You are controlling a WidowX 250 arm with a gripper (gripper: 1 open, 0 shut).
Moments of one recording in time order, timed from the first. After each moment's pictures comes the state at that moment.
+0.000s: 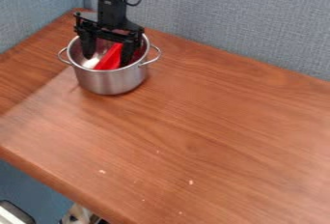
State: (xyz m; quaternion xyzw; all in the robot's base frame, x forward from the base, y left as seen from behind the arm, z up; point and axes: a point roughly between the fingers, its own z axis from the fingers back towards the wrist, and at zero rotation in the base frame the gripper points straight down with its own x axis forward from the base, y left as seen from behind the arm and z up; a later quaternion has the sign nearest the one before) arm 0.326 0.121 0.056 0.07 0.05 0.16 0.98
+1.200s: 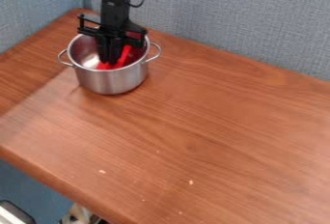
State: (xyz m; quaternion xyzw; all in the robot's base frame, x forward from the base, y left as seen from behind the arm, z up) arm 0.331 0.119 0.055 0.06 0.04 0.15 0.99
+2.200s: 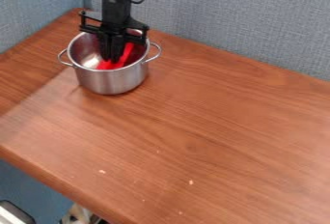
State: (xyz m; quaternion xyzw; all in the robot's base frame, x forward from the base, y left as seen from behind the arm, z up) arm 0.332 0.117 0.057 0.05 0.05 0.15 0.99
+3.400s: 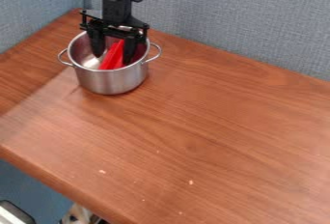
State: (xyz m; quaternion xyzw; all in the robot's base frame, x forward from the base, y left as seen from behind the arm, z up) arm 0.334 0.117 0.059 0.05 0.04 0.14 0.99
